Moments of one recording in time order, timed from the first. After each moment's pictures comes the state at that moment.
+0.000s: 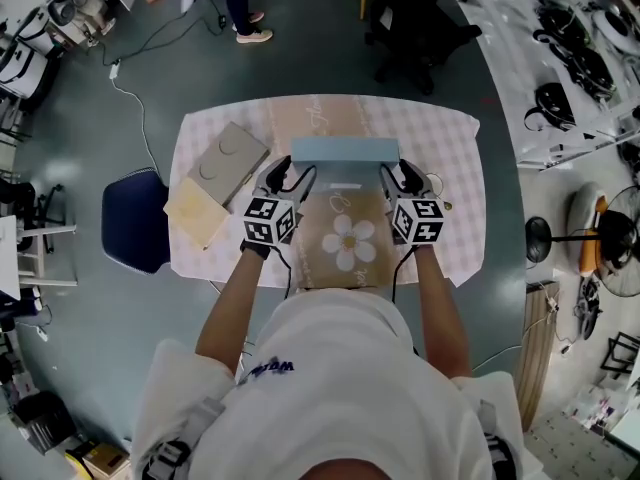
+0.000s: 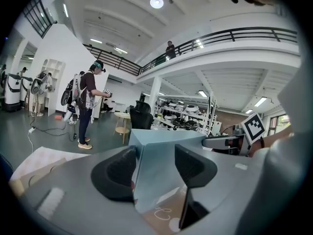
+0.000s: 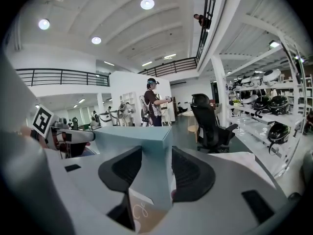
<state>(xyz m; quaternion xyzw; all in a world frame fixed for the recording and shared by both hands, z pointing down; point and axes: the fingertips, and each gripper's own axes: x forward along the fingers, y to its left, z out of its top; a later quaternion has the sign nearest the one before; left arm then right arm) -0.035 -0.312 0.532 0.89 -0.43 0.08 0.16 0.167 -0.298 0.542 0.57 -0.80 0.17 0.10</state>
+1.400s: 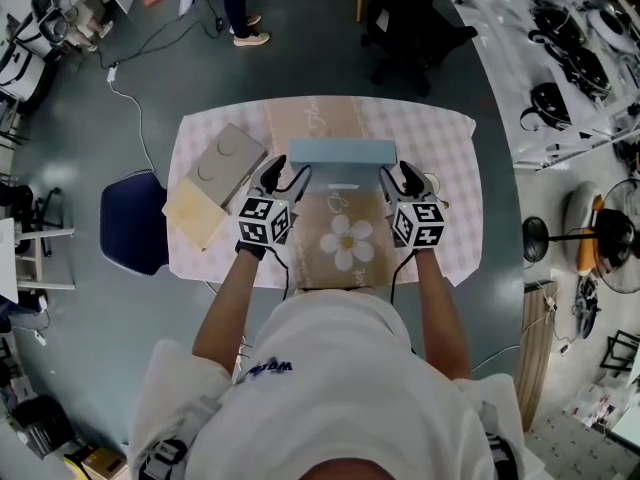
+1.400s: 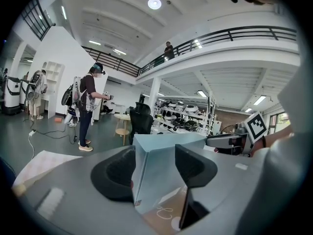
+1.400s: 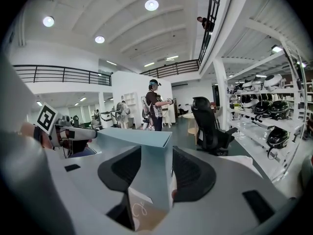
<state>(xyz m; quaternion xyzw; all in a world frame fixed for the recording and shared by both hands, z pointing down) -0.044 -0.313 0.523 0.89 -0.43 0.08 0.15 0.166 -0.290 0.530 0.57 -0.80 0.15 0.11</state>
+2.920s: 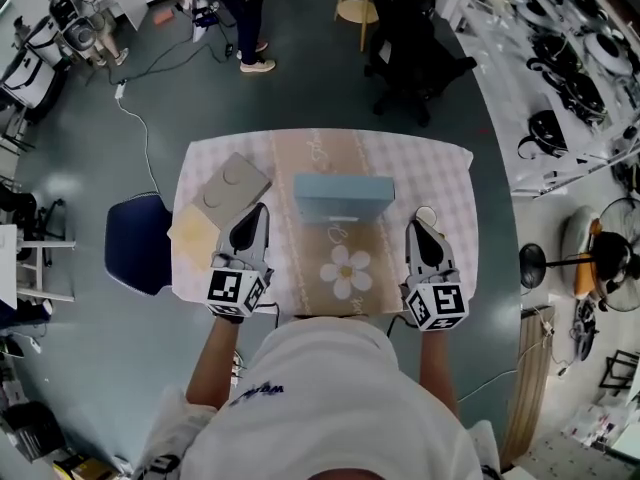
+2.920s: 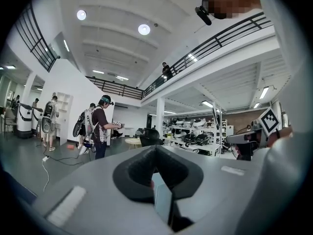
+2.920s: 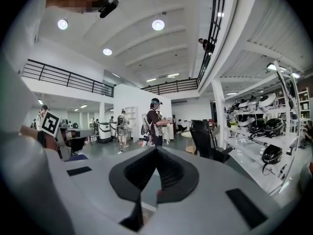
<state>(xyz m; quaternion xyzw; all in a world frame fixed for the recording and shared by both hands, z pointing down) -0.106 -0.254 0.395 0.87 -0.50 0.01 0.04 0.172 -0.207 0.402 0.59 -0.80 0.07 0.05</state>
